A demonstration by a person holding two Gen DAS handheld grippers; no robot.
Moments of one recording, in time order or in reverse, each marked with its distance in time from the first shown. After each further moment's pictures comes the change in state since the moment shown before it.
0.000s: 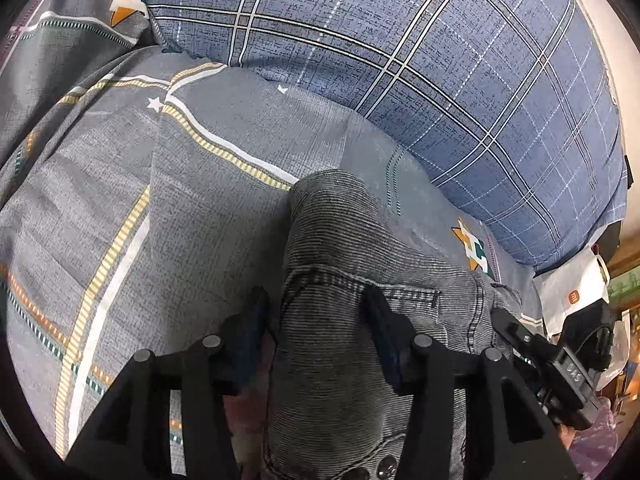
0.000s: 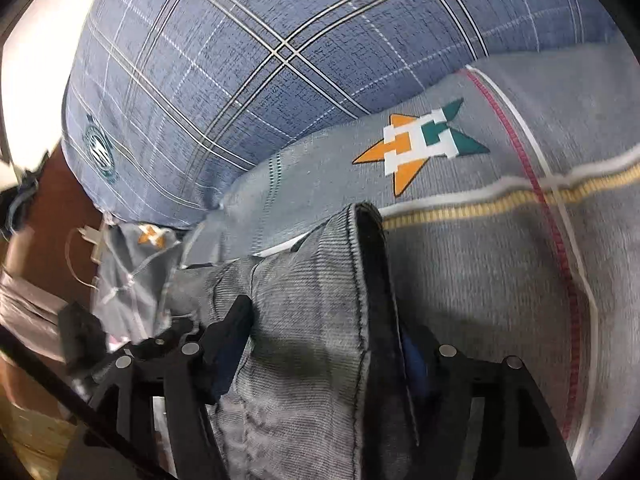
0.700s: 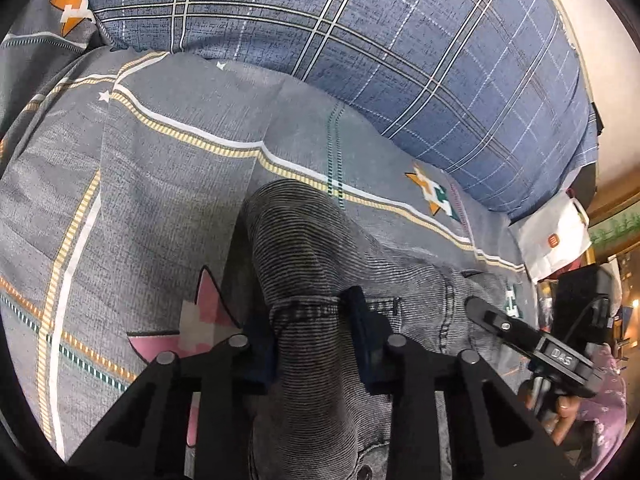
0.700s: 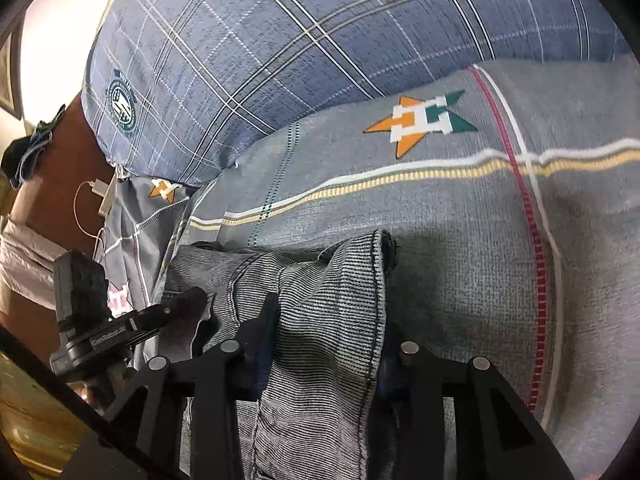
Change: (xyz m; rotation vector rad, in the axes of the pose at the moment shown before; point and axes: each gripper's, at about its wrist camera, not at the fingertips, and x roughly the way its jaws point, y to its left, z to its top) left arm -0.007 -0.027 -0.022 0.122 0.091 -0.094; right arm -0.025 0.007 -0.030 -0.132 0.066 -0.022
